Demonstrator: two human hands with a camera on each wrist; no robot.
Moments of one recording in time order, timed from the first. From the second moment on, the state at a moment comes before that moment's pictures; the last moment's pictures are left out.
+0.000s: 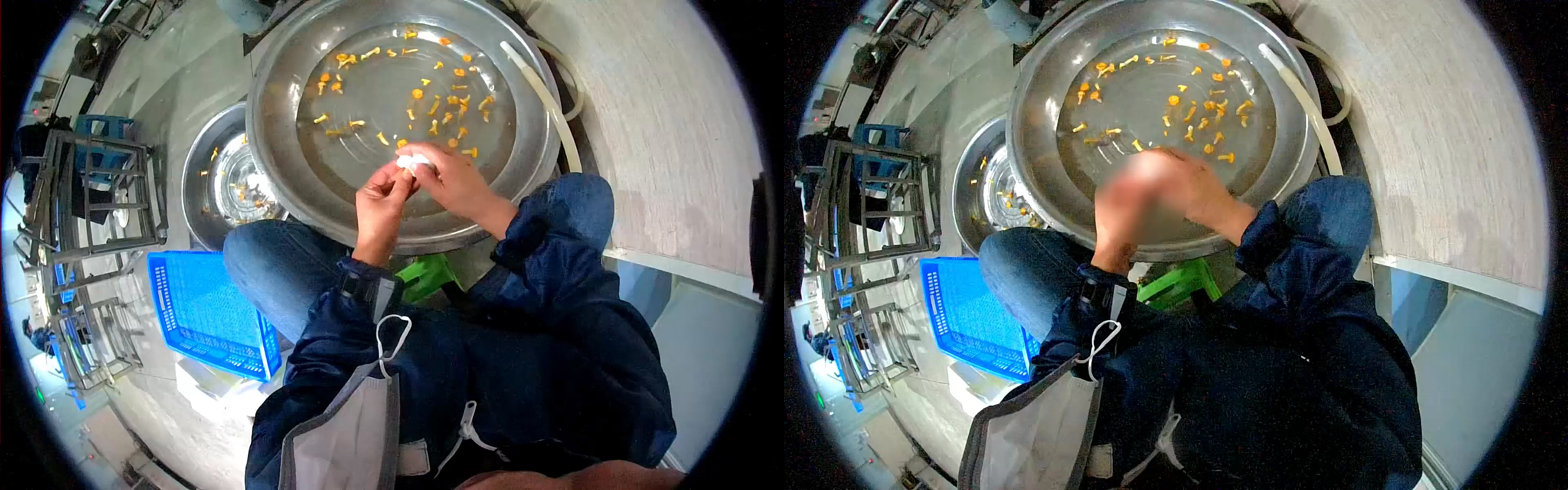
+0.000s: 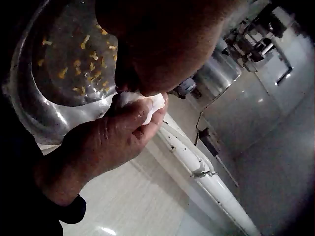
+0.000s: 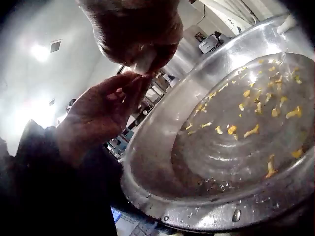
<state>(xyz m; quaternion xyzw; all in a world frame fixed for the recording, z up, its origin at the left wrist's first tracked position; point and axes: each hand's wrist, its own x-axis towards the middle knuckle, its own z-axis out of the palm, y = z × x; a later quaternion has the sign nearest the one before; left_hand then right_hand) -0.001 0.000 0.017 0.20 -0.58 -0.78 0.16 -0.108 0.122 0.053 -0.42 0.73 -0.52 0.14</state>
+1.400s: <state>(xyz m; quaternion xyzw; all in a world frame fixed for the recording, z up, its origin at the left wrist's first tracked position) -0.001 0.005 0.023 0.24 -0.81 -0.49 0.21 -0.127 0.123 0.059 -0.38 0.77 -0.47 0.20</state>
